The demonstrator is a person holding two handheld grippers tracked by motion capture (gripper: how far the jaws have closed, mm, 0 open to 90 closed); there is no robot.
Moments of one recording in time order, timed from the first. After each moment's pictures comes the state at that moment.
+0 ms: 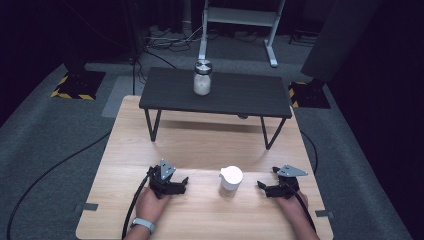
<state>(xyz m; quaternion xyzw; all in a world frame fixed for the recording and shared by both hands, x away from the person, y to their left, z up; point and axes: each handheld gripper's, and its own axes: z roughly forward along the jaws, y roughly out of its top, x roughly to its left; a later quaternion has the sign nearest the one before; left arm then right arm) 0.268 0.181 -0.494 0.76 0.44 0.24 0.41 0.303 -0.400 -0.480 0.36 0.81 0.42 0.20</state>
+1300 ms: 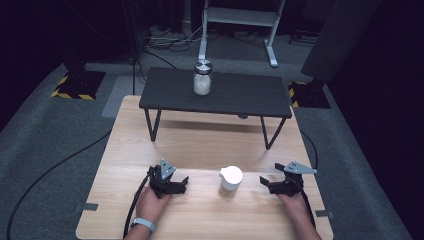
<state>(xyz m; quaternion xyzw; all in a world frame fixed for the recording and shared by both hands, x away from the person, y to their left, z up) 0.269 0.180 -0.494 0.76 0.44 0.24 0.41 0.297 -0.415 -0.467 0.37 0.77 0.48 0.18</state>
